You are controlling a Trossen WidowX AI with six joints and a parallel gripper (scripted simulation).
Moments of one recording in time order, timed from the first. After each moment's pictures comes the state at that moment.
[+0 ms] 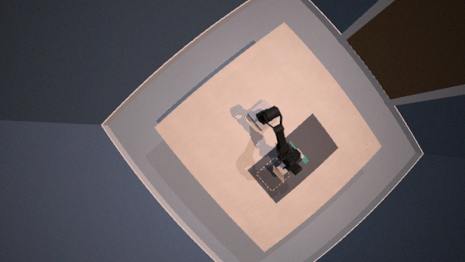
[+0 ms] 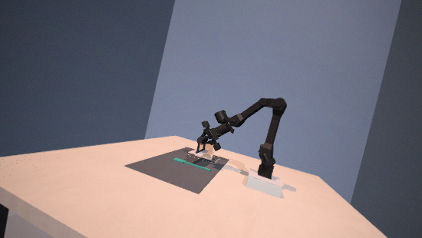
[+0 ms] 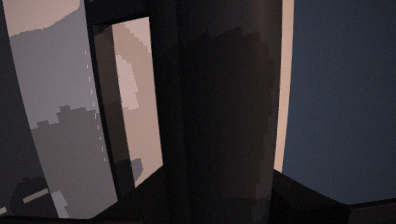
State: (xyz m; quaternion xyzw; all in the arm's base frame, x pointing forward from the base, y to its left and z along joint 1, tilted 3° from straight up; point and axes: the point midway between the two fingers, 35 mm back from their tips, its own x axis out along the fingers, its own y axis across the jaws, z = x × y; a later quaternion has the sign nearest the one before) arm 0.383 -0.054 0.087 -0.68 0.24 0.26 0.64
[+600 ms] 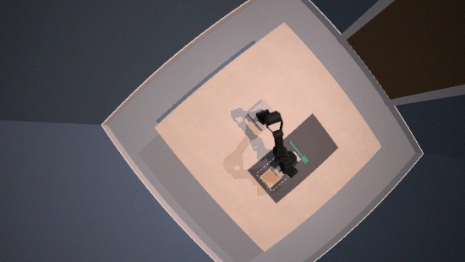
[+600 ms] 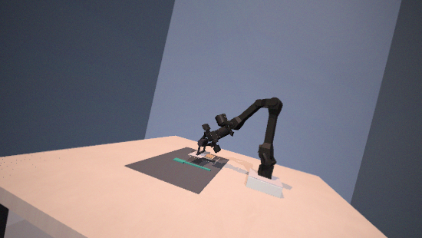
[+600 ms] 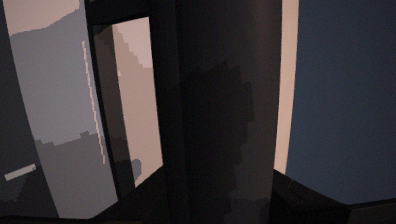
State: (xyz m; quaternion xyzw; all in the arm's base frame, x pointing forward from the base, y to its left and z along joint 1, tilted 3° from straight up) arm 0.388 -0.085 0.070 -0.68 0.23 0.26 0.64
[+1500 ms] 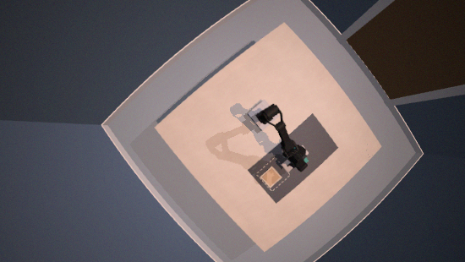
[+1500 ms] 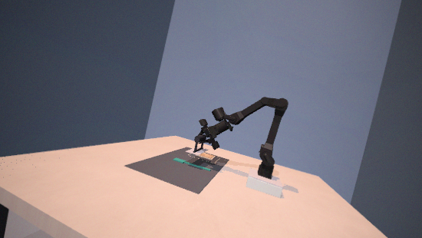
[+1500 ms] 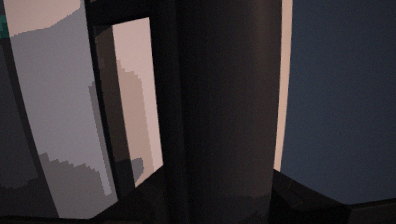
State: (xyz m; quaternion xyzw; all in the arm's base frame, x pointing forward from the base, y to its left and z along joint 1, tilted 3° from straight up) arm 0.385 -0.016 0.096 -0.68 0.24 0.27 0.64
